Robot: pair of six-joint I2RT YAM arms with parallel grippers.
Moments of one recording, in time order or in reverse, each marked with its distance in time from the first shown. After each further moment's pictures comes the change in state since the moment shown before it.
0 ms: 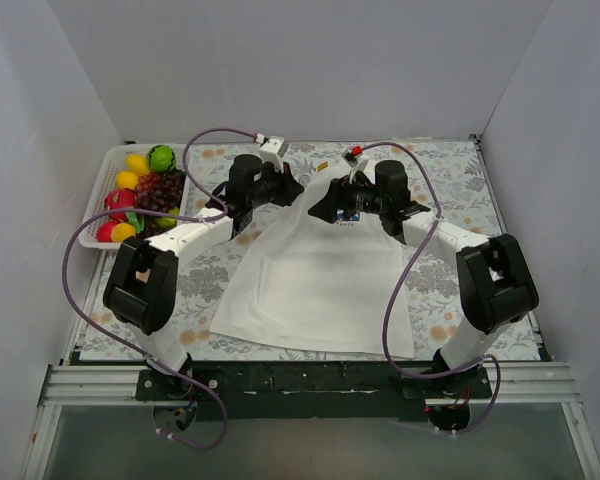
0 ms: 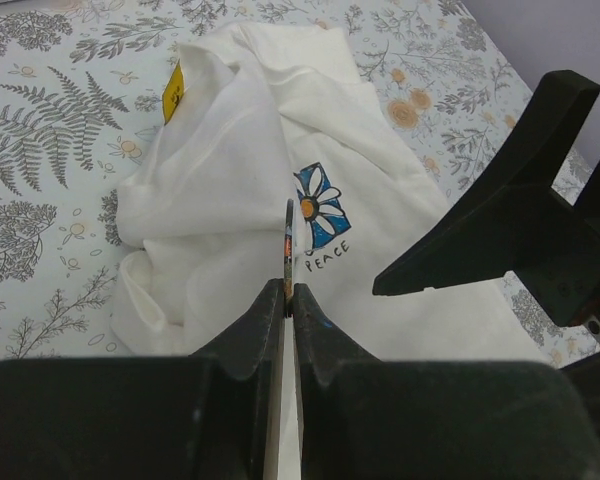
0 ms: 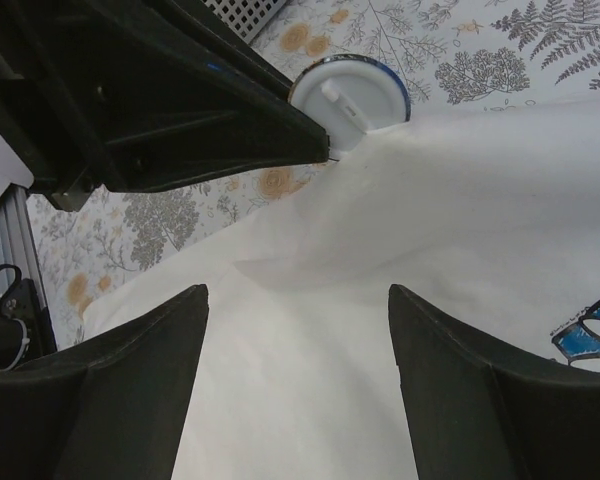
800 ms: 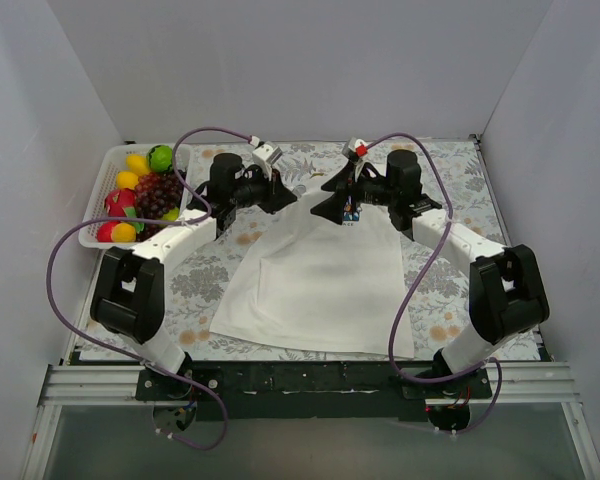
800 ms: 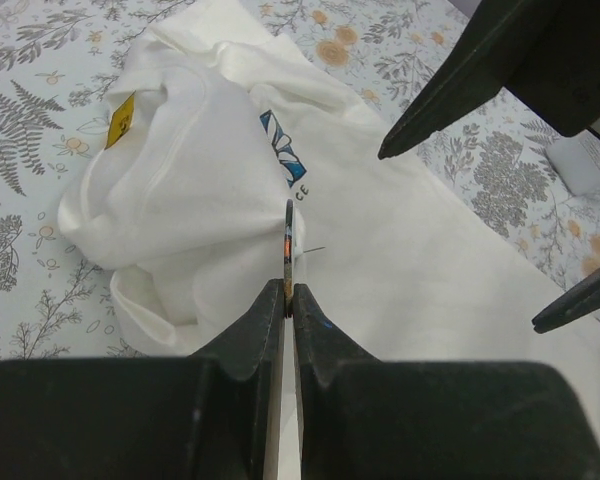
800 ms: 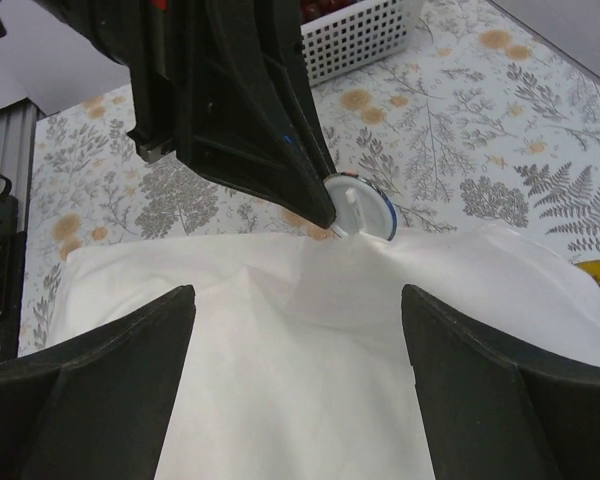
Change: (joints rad) left arm 0.084 -0.086 -0.046 -0.082 0.296 0.168; right arm -0.027 -0.074 0.029 0.016 -0.199 -0.270
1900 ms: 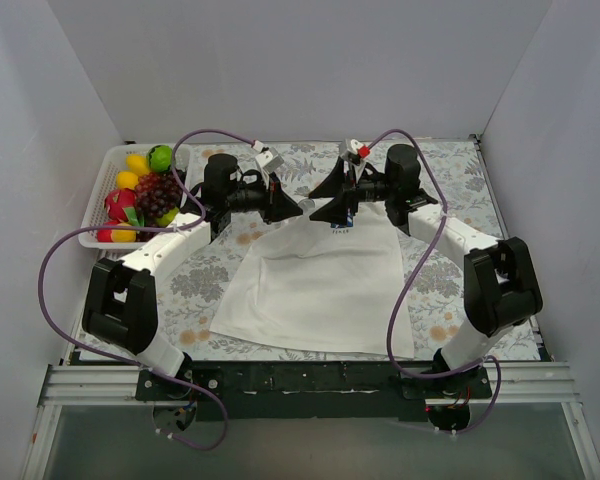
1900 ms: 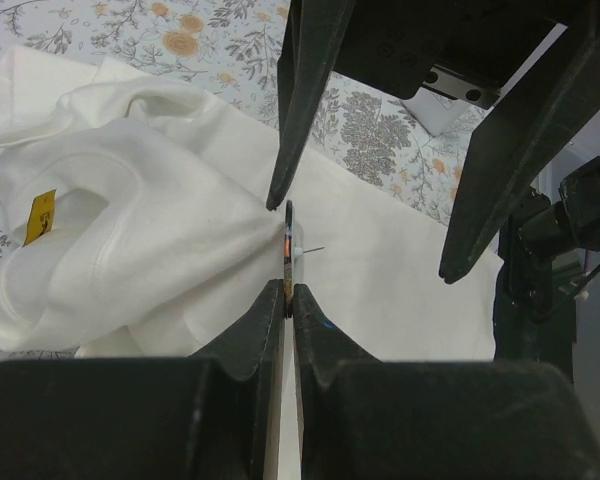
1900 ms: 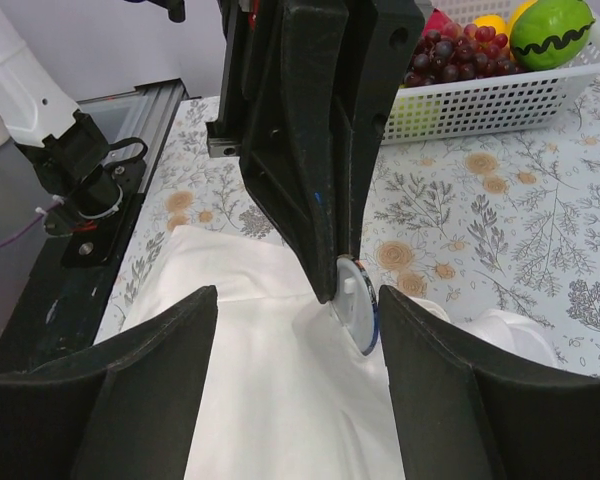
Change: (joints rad) left arm 0.006 -0.083 -0.025 -0.060 0.306 0.027; right arm 0.000 0.050 0.051 0.148 -0.364 0.045
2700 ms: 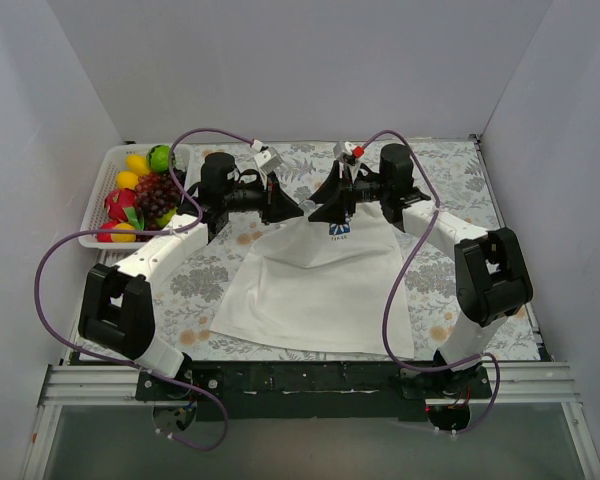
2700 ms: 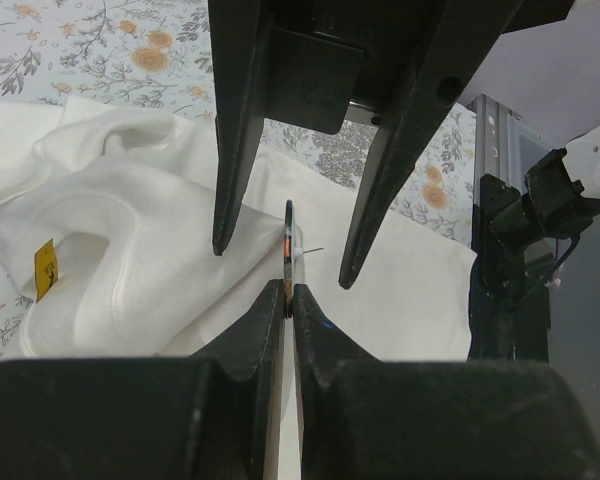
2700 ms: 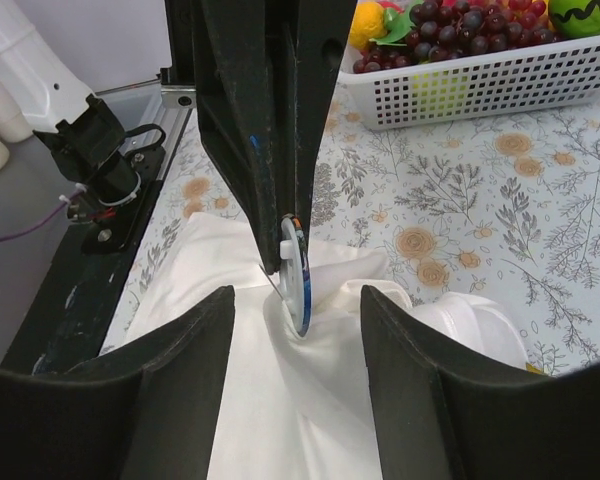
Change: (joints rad) left arm 0.000 -0.033 0.002 -0.010 0.063 -0.005; right arm -0.001 0.080 0.038 -0.011 -0.053 0.004
